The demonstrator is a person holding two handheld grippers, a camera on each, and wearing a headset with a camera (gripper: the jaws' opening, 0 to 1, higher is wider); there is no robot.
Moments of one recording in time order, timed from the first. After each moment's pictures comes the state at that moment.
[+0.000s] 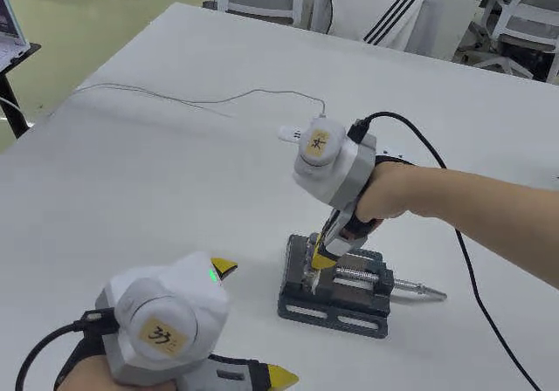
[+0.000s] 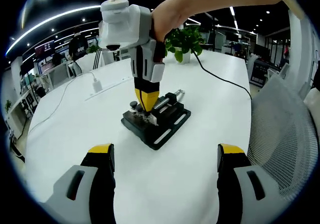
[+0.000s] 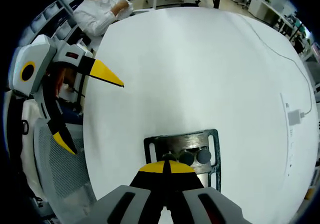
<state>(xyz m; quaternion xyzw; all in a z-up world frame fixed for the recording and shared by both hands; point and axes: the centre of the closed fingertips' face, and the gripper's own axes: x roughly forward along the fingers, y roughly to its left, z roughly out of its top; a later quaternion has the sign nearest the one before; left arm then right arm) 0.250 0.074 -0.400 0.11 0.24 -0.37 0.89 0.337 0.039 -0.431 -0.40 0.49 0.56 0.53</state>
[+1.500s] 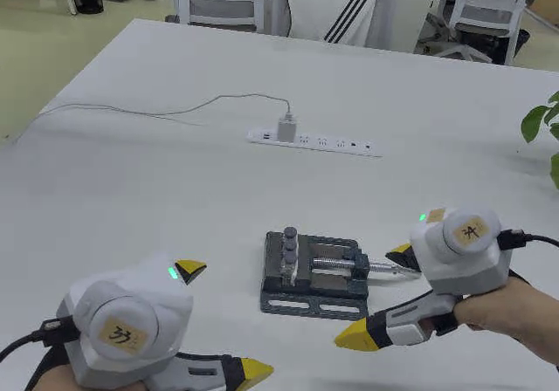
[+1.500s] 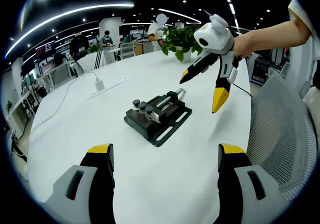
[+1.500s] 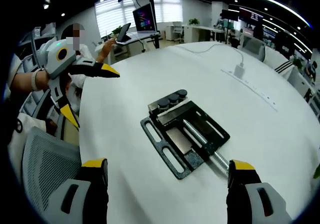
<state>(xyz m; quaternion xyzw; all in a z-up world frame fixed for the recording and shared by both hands) 0.247 0.084 -0.399 0.11 0.24 -0.36 0.89 0.293 -0.064 -0.432 -0.18 0.38 0.47 0.77</state>
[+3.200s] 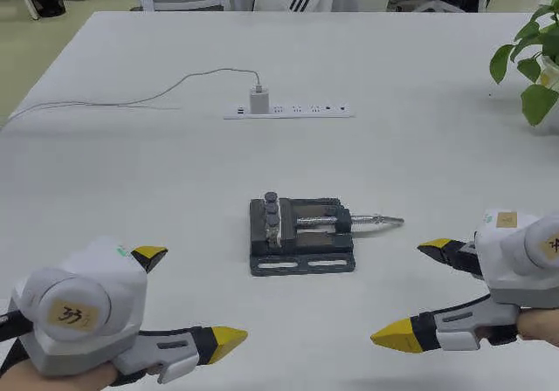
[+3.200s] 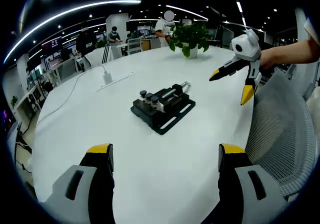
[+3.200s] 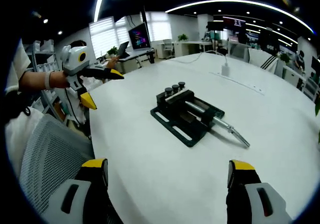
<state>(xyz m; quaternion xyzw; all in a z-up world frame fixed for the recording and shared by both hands) 0.225 0.101 -0.401 0.12 0.26 -0.33 0.90 0.238 -0.106 -0.436 -0.11 0.33 0.46 0.81</state>
